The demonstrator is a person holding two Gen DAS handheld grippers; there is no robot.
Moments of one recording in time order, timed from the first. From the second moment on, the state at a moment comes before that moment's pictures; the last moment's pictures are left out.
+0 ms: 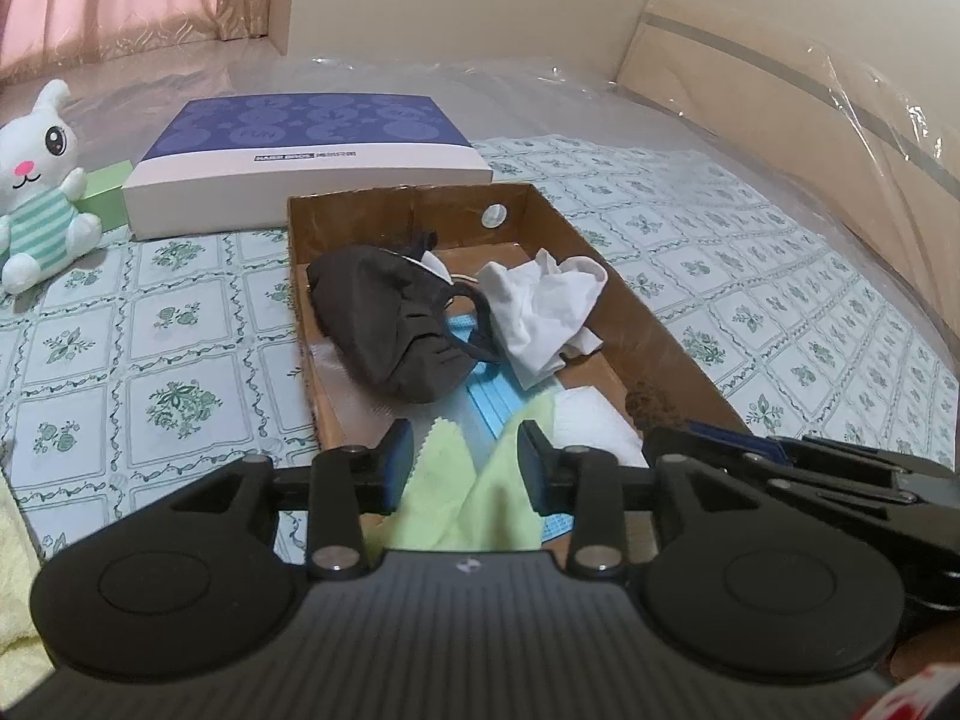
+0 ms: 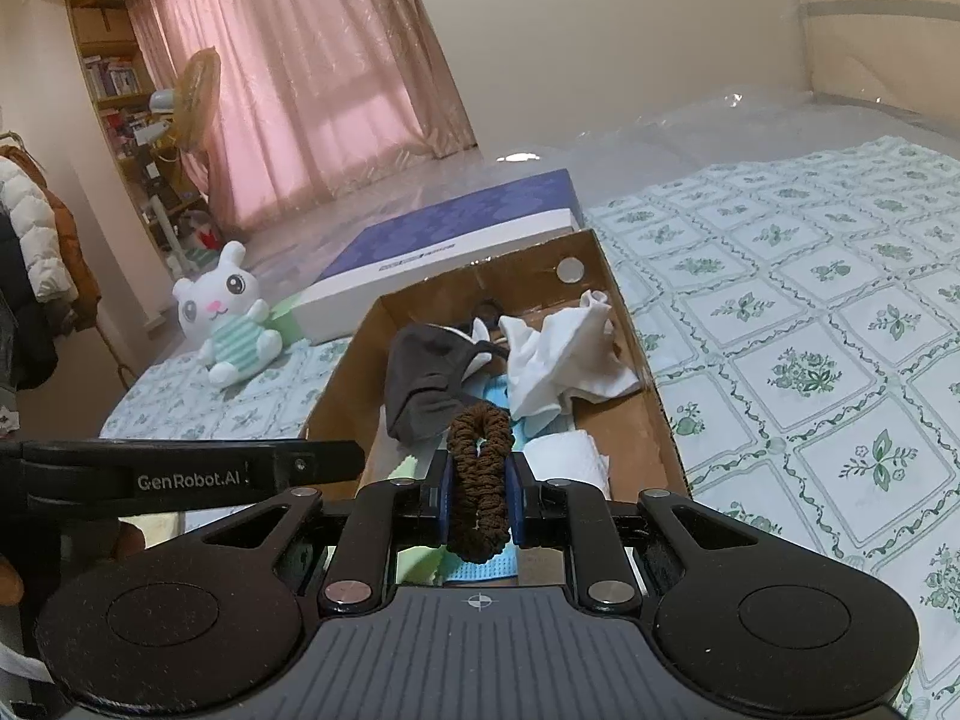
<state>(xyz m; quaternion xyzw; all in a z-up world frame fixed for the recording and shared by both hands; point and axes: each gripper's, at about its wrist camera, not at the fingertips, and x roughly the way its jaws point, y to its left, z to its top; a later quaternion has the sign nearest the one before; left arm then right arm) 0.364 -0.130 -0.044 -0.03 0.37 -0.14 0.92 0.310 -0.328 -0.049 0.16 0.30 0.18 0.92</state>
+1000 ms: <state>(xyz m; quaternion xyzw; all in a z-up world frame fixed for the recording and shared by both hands) 0.352 -0.130 -0.035 -0.01 0.37 -0.14 0.92 0.306 -0.335 -0.043 0.17 0.30 0.17 0.92</state>
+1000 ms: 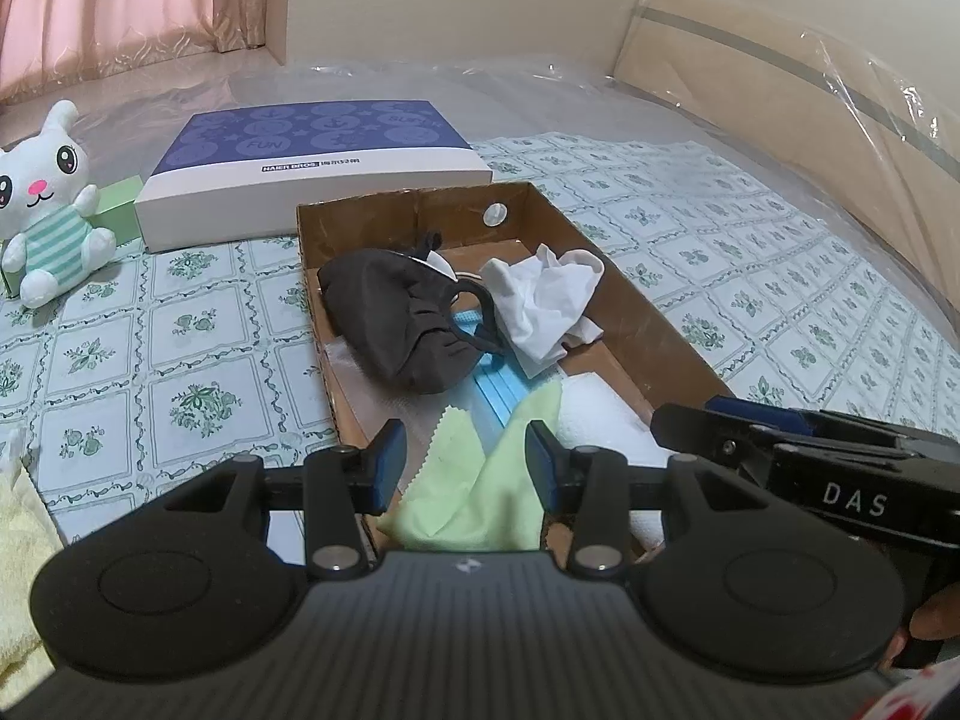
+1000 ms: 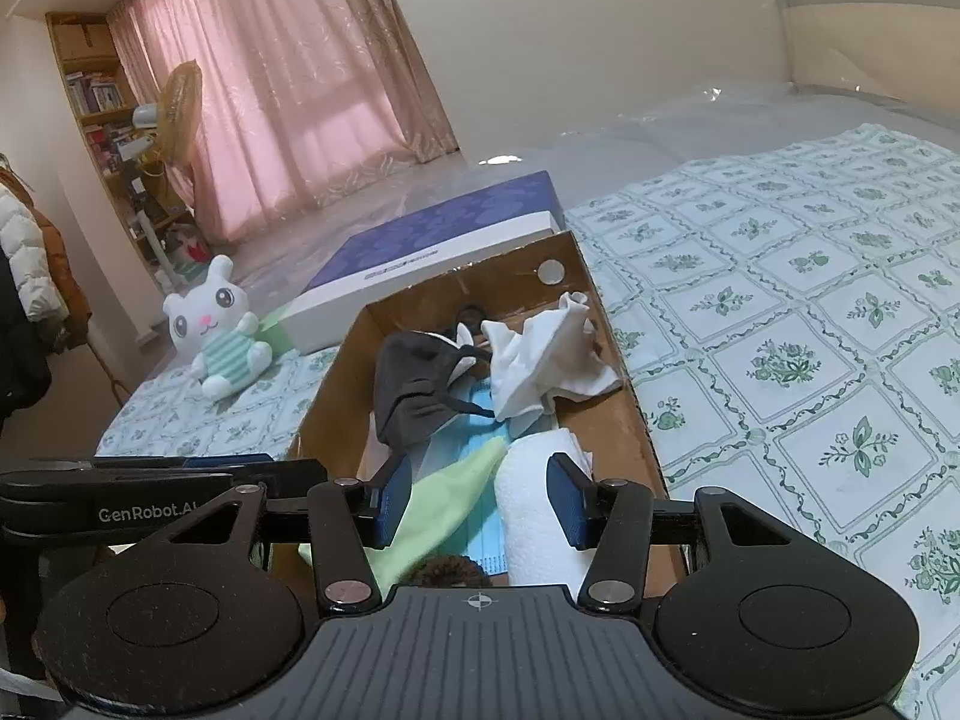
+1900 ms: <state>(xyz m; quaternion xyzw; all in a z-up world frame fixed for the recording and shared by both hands) 0.249 -0.071 -0.002 -0.03 0.32 -0.14 0.94 0.248 -0.325 -0.024 0.18 0.29 0.17 0.93</state>
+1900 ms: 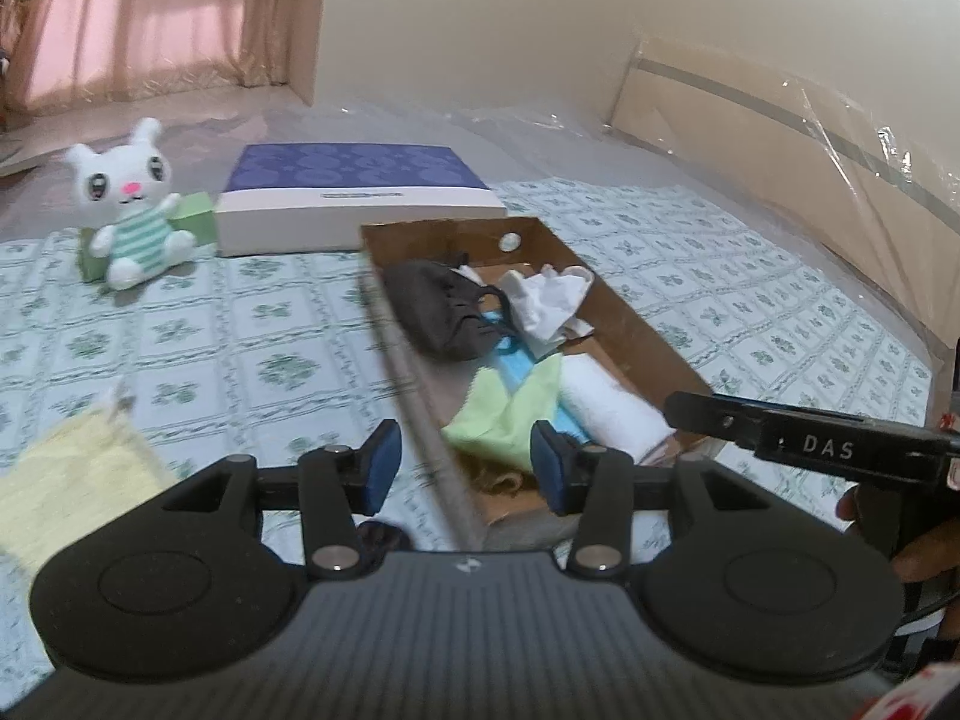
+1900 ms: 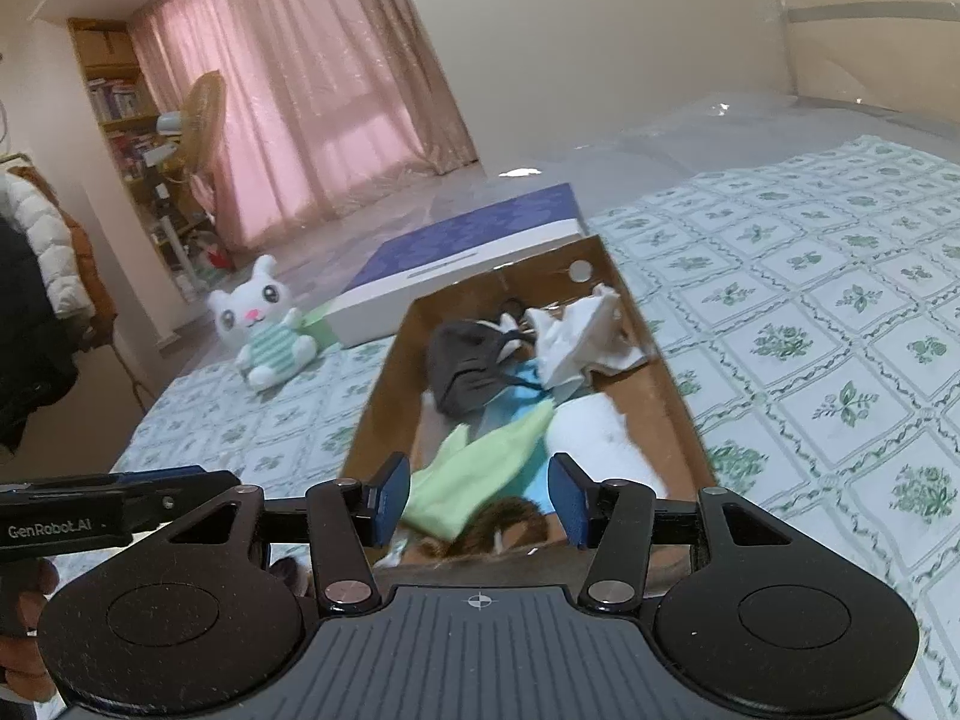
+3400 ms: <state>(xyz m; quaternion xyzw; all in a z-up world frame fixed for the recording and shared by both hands) 0.260 -0.056 -0.105 0.01 0.38 -0.07 0.92 0.227 -0.262 -0.083 0.15 0.36 0.20 0.90</state>
